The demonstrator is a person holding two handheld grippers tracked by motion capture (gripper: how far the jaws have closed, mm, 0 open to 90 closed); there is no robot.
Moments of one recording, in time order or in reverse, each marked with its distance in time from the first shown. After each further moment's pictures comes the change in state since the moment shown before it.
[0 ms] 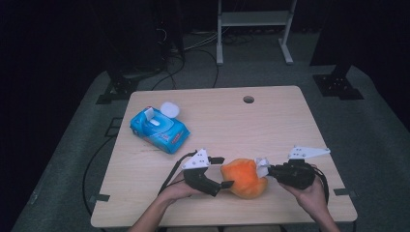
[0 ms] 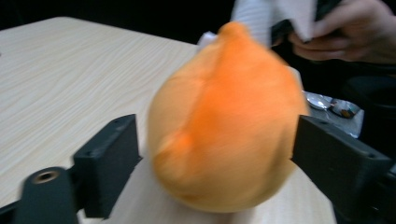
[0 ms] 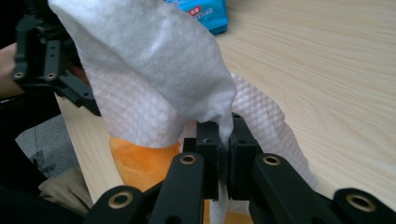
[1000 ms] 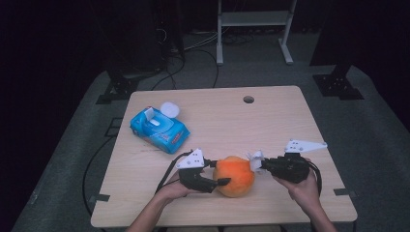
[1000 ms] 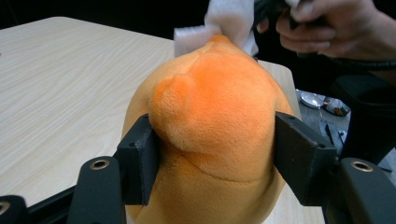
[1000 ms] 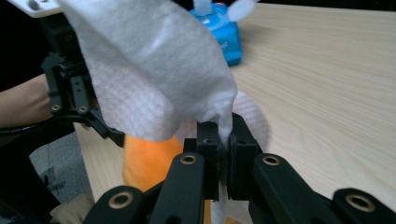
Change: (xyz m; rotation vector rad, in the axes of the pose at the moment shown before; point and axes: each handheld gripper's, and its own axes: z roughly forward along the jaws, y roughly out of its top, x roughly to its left) left arm -0.005 0.007 -0.016 0.008 -0.020 0.030; right arm 0.009 0.022 0.009 -0.082 0.053 -0.010
